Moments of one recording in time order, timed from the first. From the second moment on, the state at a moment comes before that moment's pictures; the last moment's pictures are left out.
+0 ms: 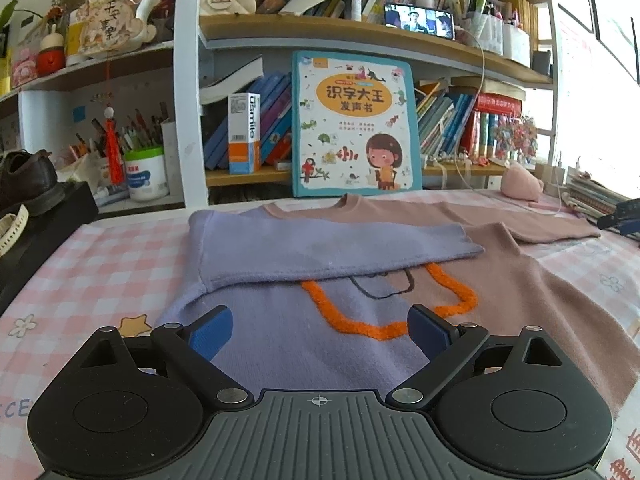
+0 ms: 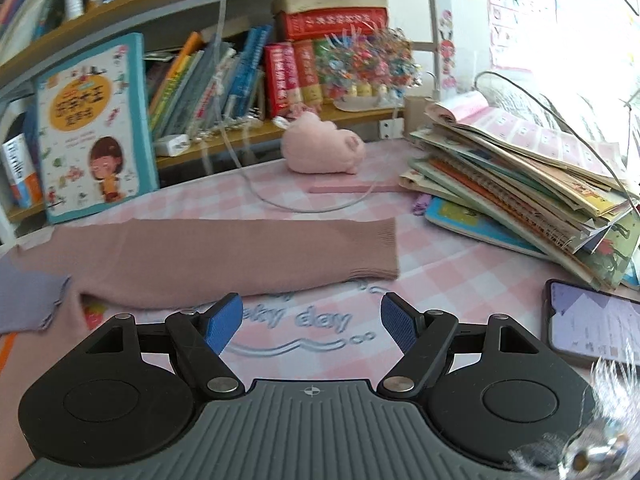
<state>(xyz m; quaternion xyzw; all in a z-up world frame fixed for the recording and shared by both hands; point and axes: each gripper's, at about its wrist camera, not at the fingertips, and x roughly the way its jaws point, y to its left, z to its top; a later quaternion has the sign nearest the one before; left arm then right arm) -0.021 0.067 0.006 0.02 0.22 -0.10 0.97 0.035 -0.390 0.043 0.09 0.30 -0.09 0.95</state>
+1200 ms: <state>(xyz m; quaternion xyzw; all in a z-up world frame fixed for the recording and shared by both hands) -0.014 0.060 0.004 0.04 0.25 -0.10 0.96 0.101 -0.441 0.019 0.12 0.35 -0.14 0.92</state>
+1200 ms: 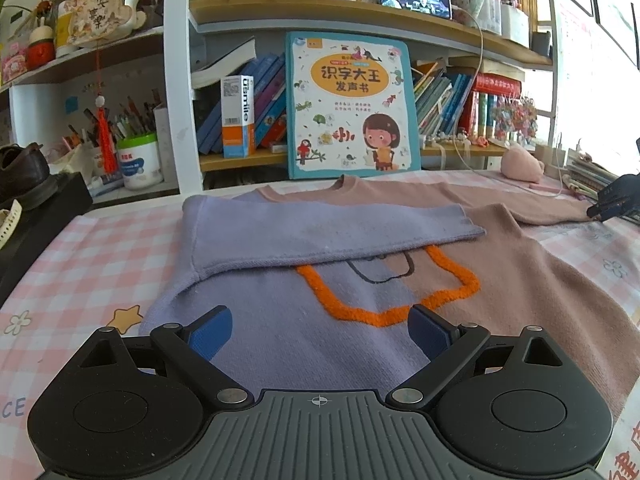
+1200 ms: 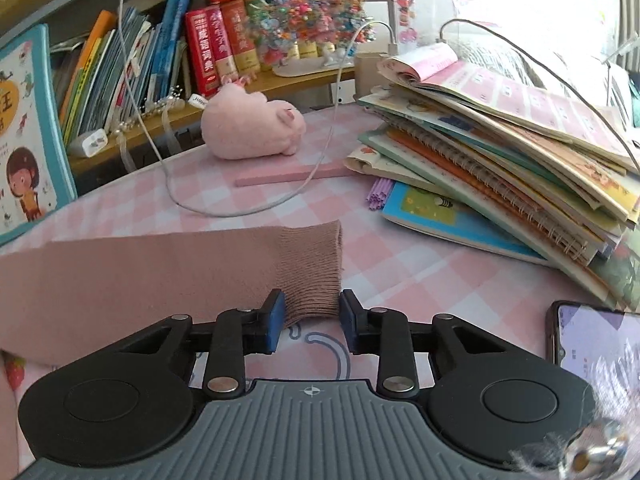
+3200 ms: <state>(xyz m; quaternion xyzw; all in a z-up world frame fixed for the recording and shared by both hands) -0.013 0.058 0.003 0.05 0.25 -0.09 0.96 0.169 -0.048 0.116 0.10 0.30 0.35 0.88</state>
